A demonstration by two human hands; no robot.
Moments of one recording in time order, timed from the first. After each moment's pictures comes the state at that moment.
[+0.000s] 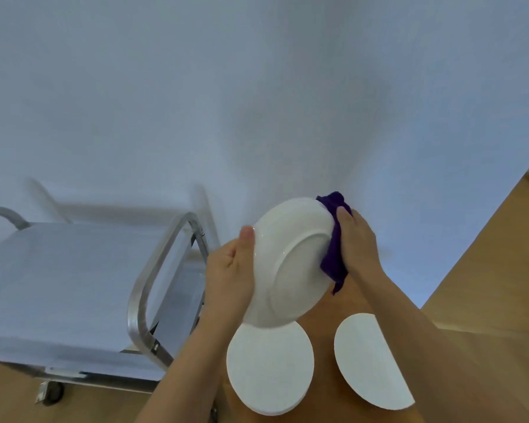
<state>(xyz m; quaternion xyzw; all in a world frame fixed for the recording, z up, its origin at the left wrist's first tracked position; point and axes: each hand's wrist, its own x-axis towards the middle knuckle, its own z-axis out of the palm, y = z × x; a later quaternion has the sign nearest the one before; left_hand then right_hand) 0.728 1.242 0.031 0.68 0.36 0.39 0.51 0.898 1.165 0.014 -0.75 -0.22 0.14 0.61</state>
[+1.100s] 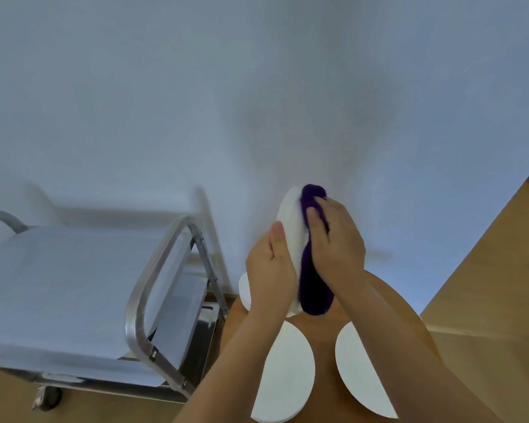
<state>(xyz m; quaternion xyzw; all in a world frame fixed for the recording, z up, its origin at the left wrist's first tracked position) 0.786 1.232 0.022 0.66 0.35 0.42 0.51 0.872 1.190 0.026 -0.78 -0.34 -0.07 0.52</state>
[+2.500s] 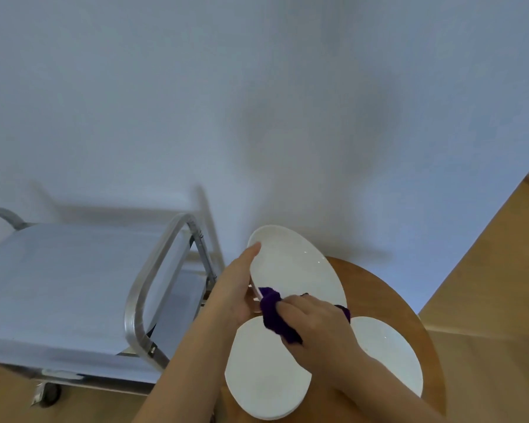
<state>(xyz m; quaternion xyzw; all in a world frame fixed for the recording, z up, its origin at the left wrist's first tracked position) 0.751 1.271 0.002 0.39 0.44 0.15 0.79 0.818 1.129 -0.034 -0.70 -0.65 -0.07 0.28</state>
